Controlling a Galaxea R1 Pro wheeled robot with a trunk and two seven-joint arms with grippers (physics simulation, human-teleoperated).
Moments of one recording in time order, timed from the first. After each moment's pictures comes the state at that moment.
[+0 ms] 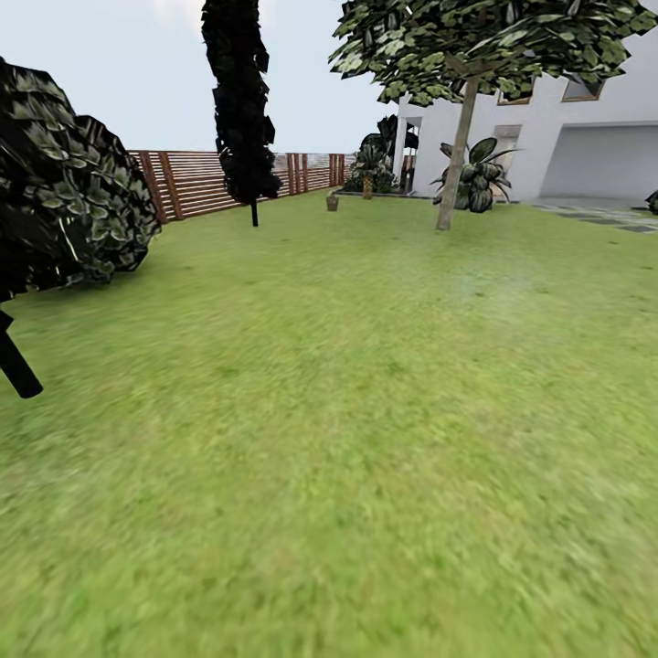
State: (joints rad) left arm 0.02 0.00 0.01 -0.12 0.02 0.00 -0.01; right arm -0.06 0.00 0.03 -0.07 0.05 -0.17 -0.01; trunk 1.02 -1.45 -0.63
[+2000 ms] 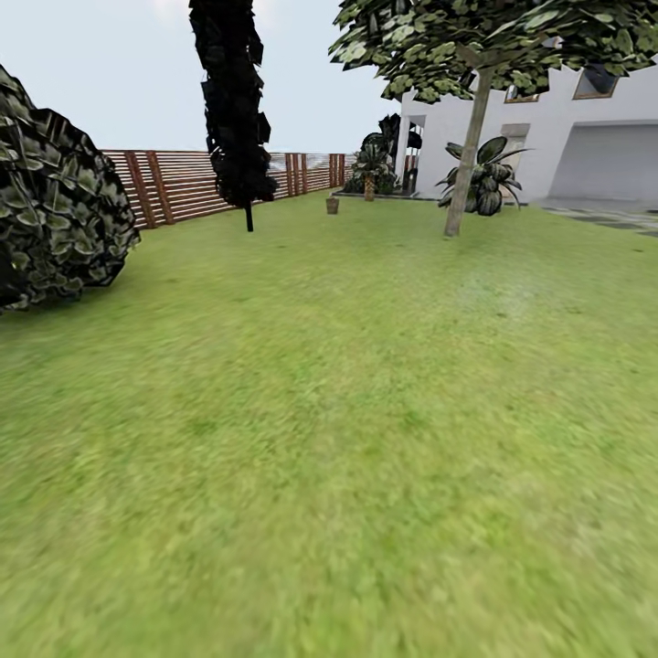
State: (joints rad) left arm 0.02 0.00 0.01 -0.12 0.02 0.00 -0.01; right arm -0.06 0.00 0.03 -0.07 0.05 -0.18 -0.01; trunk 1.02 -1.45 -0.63
